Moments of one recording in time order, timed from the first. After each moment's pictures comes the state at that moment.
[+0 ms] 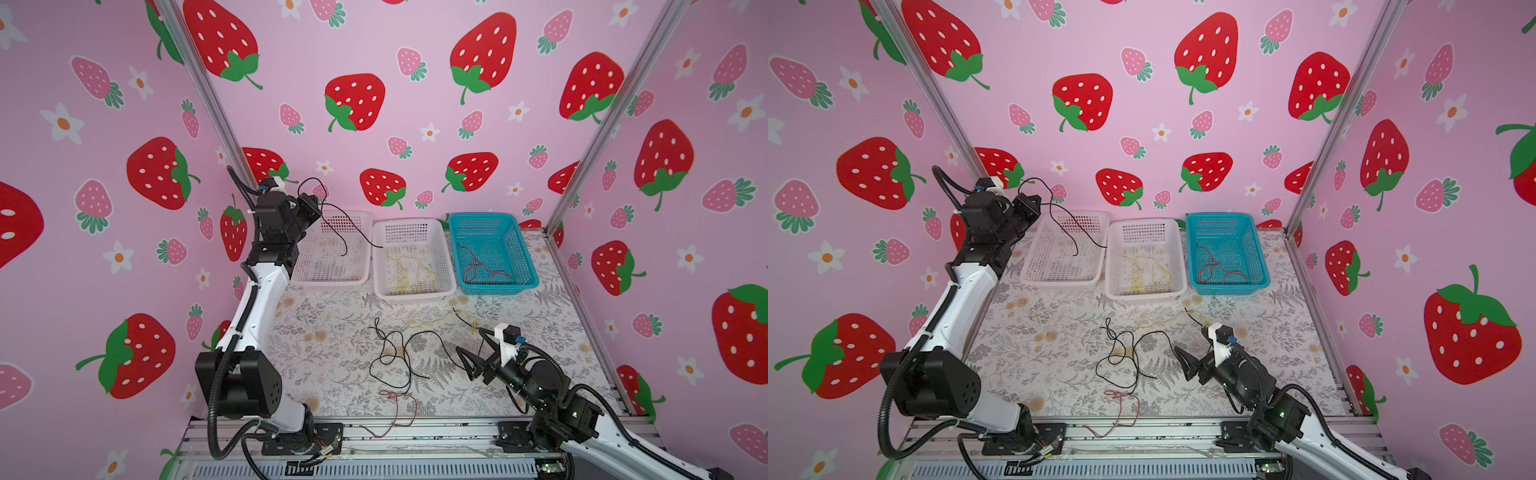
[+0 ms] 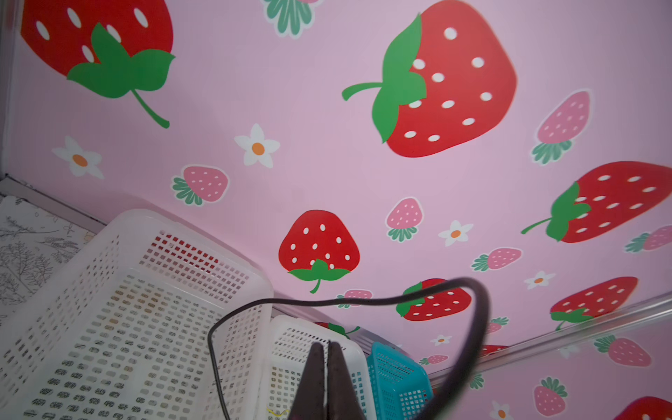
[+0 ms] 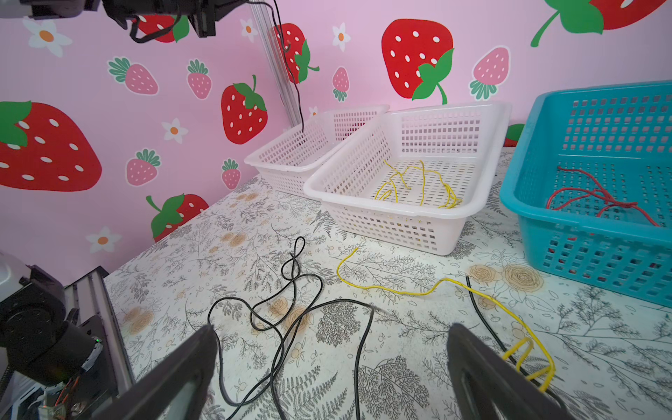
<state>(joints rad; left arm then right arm) 0.04 1.55 1.49 -0.10 0.20 -0.72 1.03 0.25 0.16 -0.01 0.20 0.28</state>
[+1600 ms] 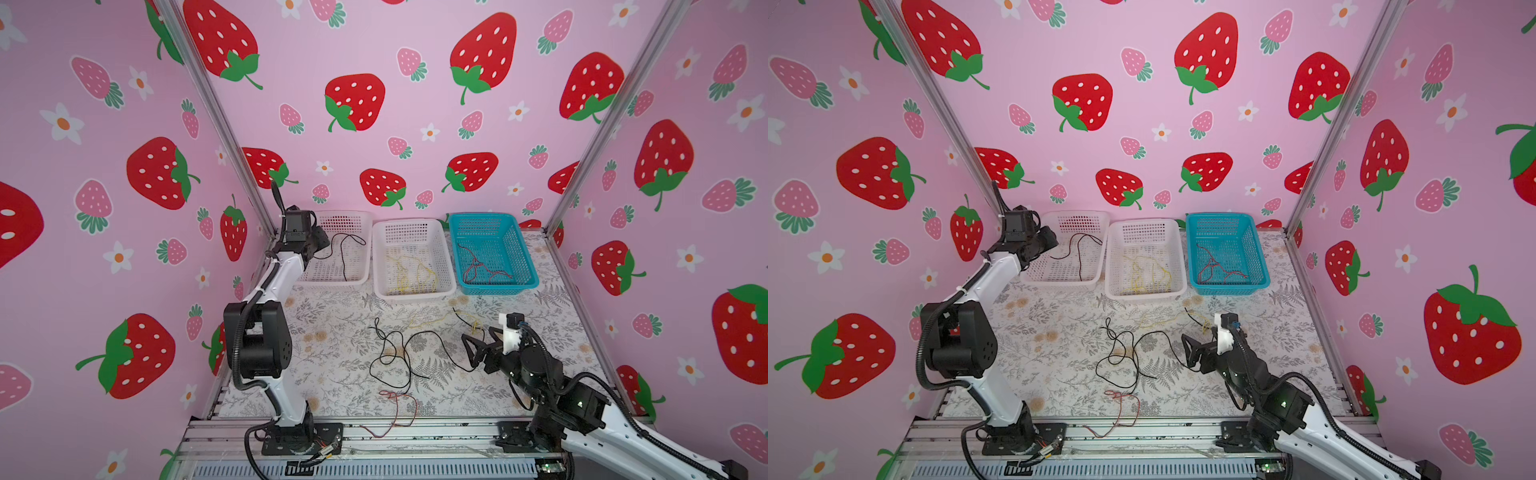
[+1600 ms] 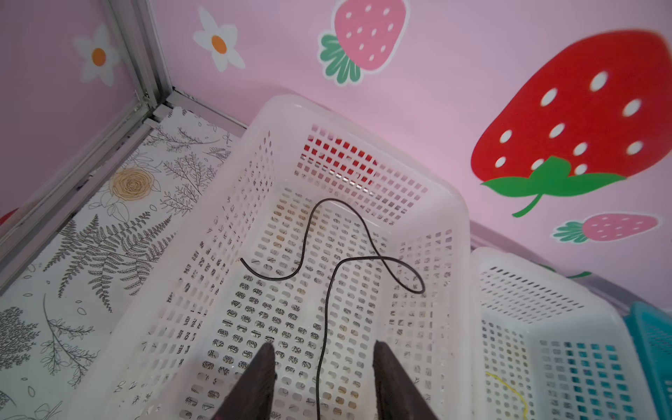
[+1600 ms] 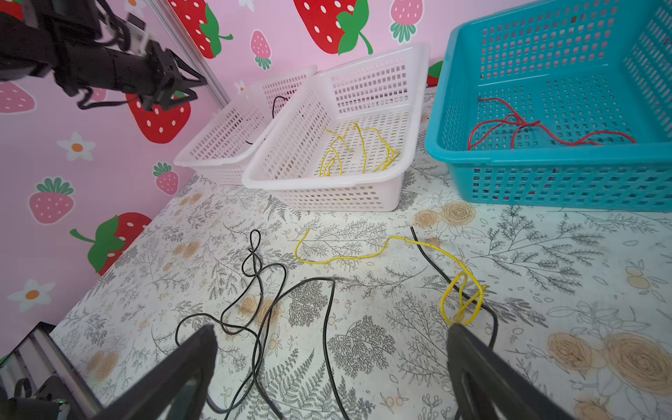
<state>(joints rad) 0.03 1.78 1.50 -0.31 -0.02 -0.44 1.03 0.43 0.37 -0.29 0.38 0.51</state>
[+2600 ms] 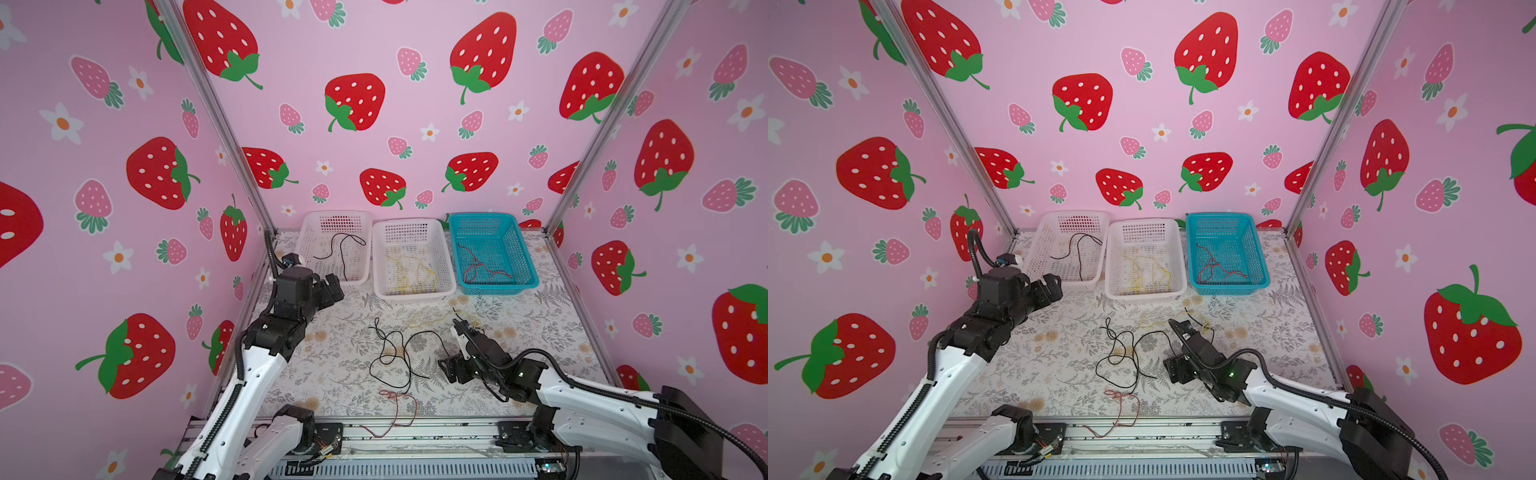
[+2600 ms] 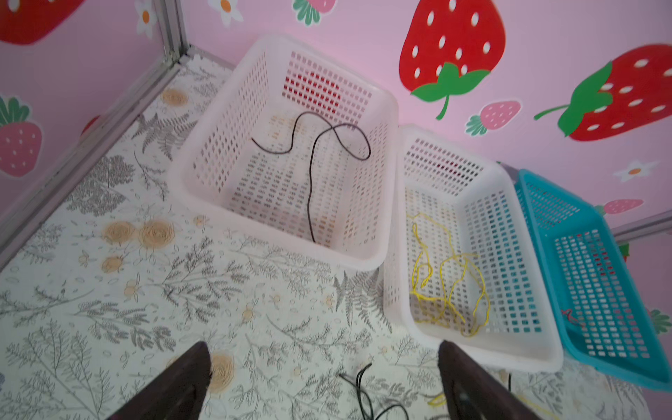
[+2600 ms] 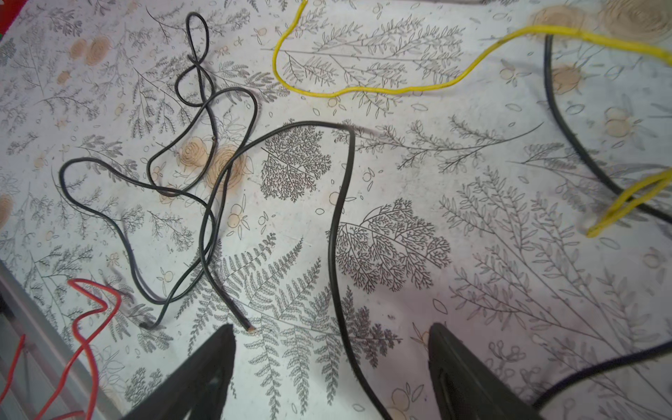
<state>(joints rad) -0.22 0.92 0.93 -0.61 -0.14 -0.51 1.03 1.04 0.38 -0.14 0.11 0.47</state>
